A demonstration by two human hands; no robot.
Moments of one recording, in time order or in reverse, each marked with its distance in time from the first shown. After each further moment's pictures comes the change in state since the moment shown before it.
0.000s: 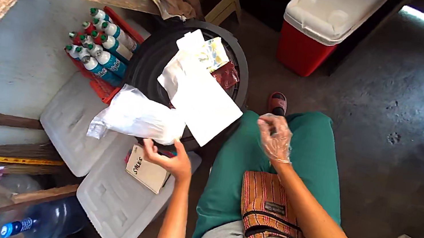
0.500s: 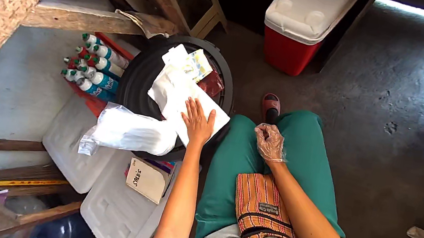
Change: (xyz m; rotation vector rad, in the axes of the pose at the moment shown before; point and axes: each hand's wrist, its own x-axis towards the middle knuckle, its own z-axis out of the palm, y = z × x) left_hand 0.033 0.026 0.126 0.482 -0.964 0.083; right_hand -0.010 0.058 0.005 -0.095 0.098 0.099
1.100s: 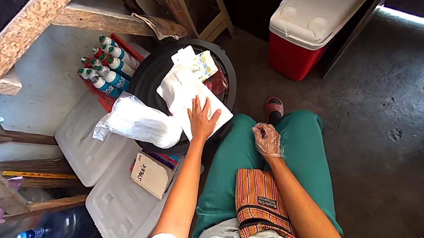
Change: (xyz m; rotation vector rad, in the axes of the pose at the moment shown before) left_hand -0.003 -0.010 -0.002 -0.158 0.095 0.065; right_hand 0.000 -0.001 0.006 0.010 -0.086 0.010
